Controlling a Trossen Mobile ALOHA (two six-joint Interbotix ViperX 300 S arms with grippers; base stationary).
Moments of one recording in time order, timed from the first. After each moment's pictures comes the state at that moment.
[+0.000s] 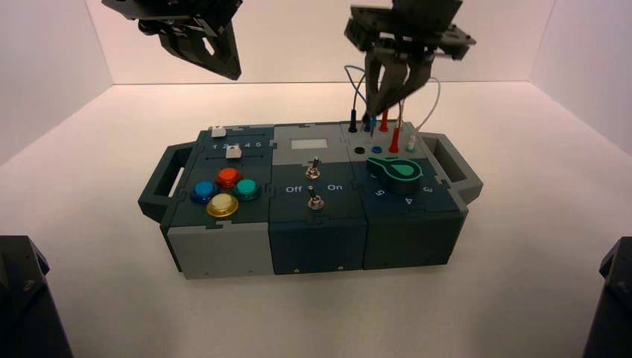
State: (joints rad) left arm -0.70 -0.46 0.99 -0.04 0.43 0.02; right arm 0.60 -0.09 0.71 0.22 0.63 0.00
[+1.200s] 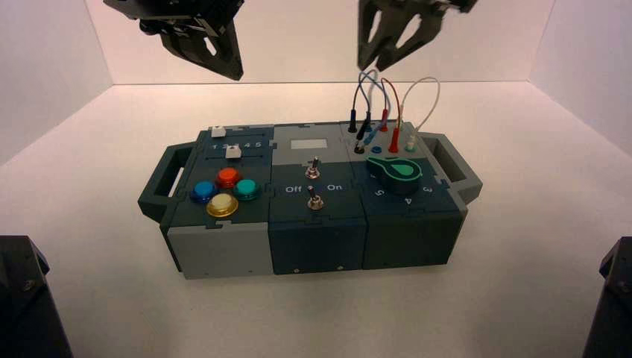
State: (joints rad) left arm -0.71 -0.46 0.99 -0.04 0.43 0.02; right arm 0.60 -0.22 0.68 0.23 0.71 -0.01
